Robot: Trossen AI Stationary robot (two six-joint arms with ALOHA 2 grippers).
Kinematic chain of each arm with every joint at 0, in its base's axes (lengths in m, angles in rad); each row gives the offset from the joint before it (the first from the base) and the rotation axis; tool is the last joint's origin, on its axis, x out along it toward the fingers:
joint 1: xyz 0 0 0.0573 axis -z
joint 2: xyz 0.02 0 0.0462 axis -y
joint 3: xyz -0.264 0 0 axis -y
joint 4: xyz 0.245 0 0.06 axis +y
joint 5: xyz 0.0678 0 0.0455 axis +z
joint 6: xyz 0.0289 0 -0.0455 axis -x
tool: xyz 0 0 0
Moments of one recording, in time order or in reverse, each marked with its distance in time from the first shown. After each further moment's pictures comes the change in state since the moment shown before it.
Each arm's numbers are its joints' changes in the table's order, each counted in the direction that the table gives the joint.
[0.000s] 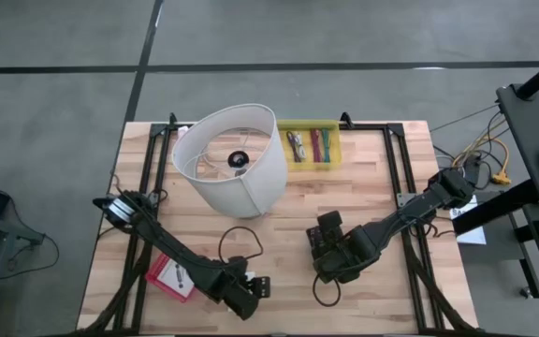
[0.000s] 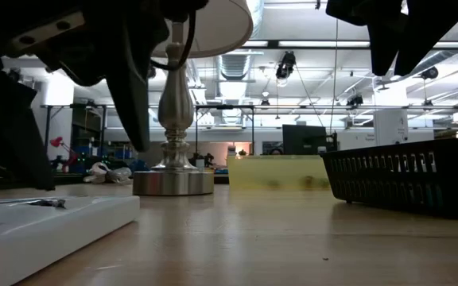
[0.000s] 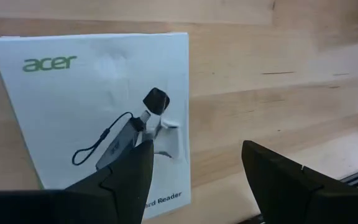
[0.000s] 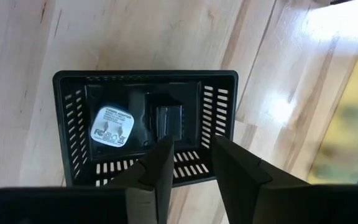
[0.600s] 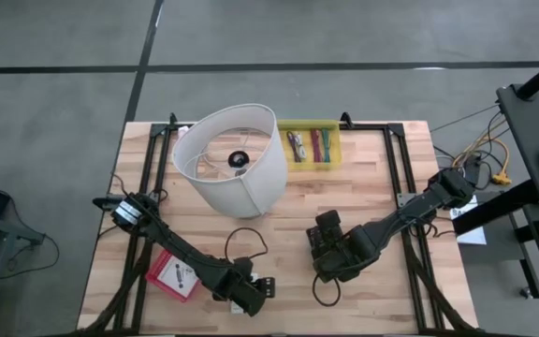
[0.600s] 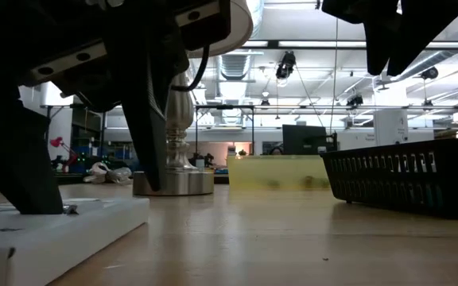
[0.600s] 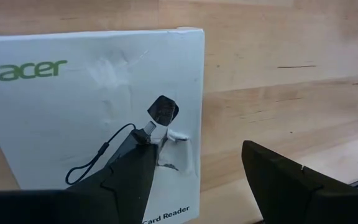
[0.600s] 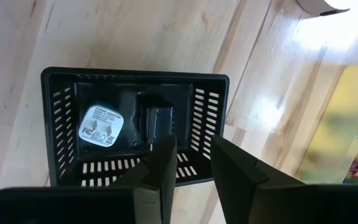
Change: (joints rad) left arm -0.025 -0.086 -0.001 -0.056 -0.098 -0.009; right arm 0.001 0.000 0.000 -0.003 -0.028 0.056
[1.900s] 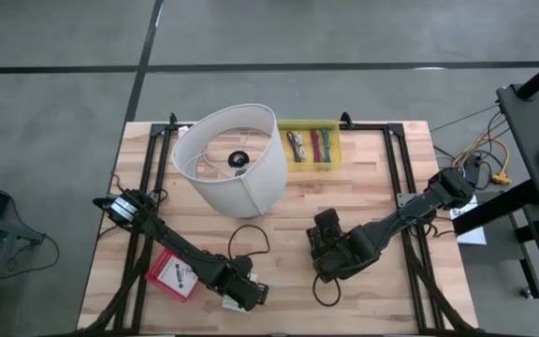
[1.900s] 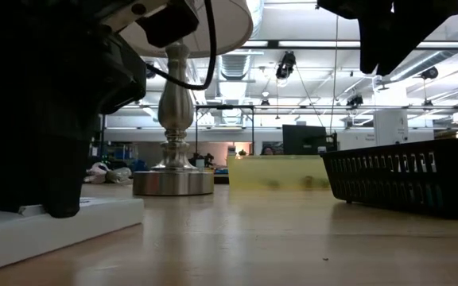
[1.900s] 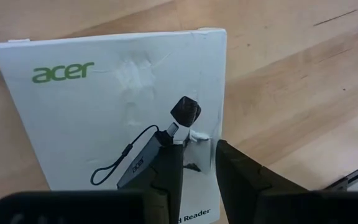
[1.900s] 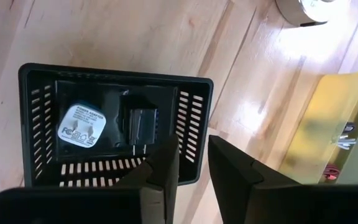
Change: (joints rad) left arm -0.006 0.041 -0.071 0.015 -0.105 -0.299; right arm 0.000 0.000 0.000 -0.002 -0.059 0.051
